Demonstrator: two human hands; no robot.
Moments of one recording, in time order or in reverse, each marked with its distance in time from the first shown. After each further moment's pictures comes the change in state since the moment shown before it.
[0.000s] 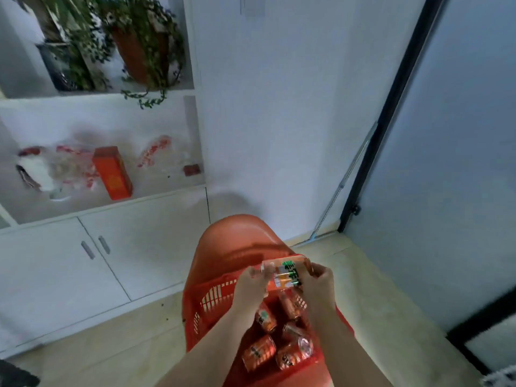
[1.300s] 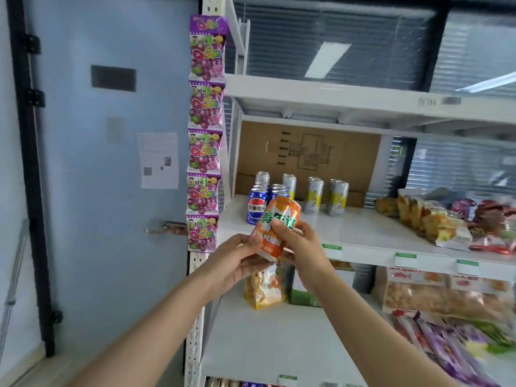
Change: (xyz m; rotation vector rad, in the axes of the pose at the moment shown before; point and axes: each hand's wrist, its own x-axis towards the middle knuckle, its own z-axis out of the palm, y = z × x) left_hand -0.484 0.158 0.514 -0.160 -1.508 0.217; right_hand -0.300 -0.204 -0.675 0.249 0.533 -0.600
